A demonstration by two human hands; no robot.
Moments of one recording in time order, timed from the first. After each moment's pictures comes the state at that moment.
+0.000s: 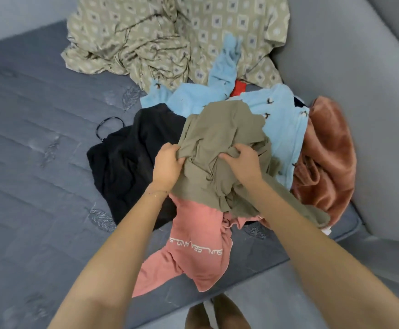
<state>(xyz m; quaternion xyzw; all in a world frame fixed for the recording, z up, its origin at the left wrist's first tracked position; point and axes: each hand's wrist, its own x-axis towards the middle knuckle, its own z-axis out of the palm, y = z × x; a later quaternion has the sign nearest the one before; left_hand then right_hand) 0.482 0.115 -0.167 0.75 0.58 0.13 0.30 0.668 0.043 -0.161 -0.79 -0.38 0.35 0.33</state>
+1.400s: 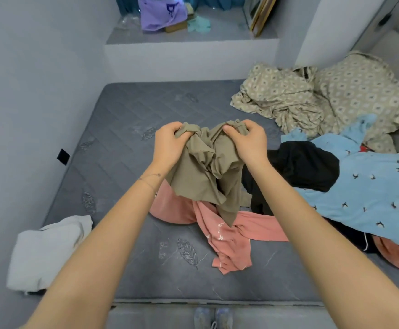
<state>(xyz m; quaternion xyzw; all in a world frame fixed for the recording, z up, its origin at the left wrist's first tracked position) -0.116 0.020 0.102 0.63 0.62 0.41 0.24 0.071 0.008 0.111 -0.62 -0.52 0.34 0.48</state>
